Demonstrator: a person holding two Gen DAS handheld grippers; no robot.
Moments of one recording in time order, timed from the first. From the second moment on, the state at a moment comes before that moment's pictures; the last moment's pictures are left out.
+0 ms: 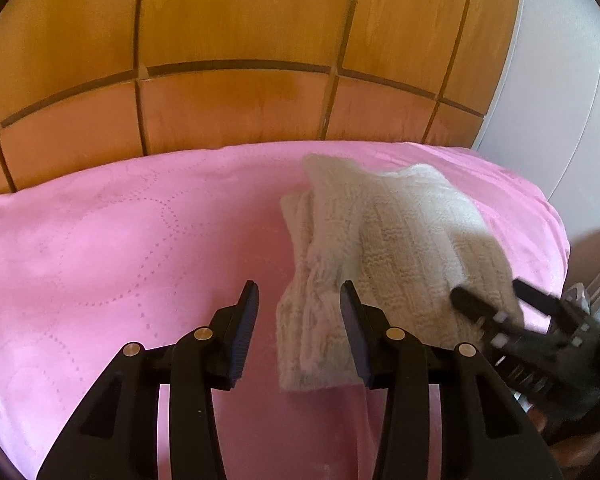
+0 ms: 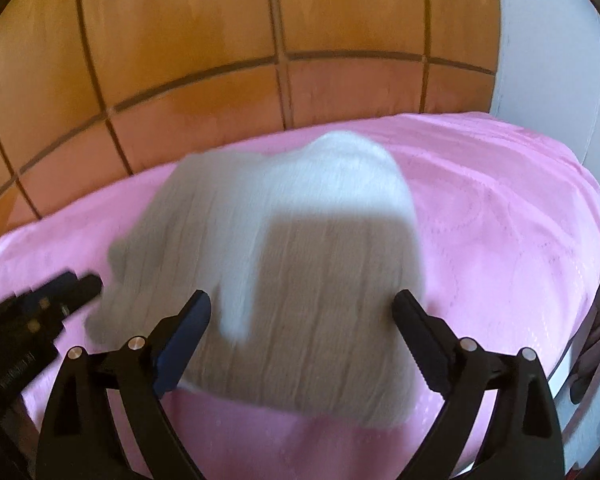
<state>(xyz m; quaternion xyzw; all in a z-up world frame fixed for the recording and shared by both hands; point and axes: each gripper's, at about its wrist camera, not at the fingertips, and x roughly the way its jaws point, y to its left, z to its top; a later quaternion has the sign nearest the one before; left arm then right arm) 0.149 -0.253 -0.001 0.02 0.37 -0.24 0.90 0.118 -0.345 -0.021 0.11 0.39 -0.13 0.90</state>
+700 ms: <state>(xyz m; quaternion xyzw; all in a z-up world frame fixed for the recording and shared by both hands) 0.109 -0.210 -0.005 0.01 0.34 -0.17 0.92 0.067 -0.304 -0.006 0.10 0.37 -0.23 0.90</state>
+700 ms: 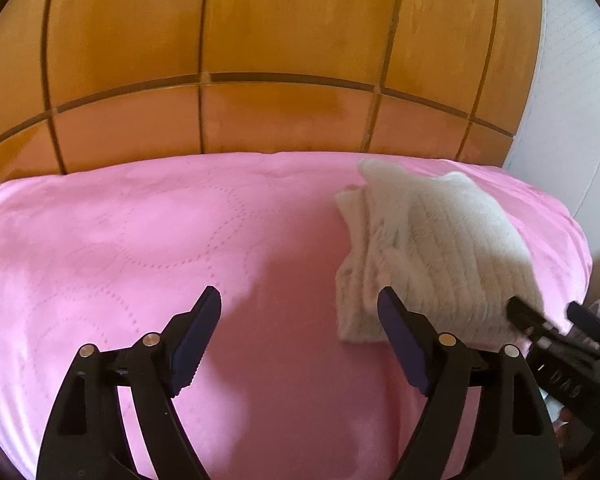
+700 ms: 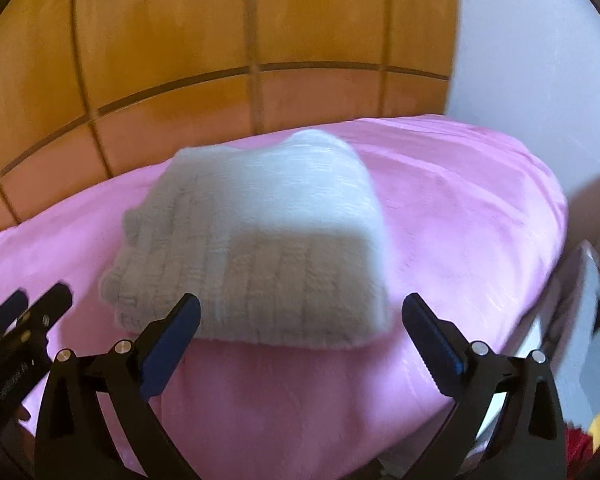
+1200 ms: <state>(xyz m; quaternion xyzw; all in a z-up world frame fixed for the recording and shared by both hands) 0.081 -0.204 -0.002 0.02 0.32 -0.15 0.93 0.048 -0.289 0.004 0.07 0.32 -0.26 0.91</state>
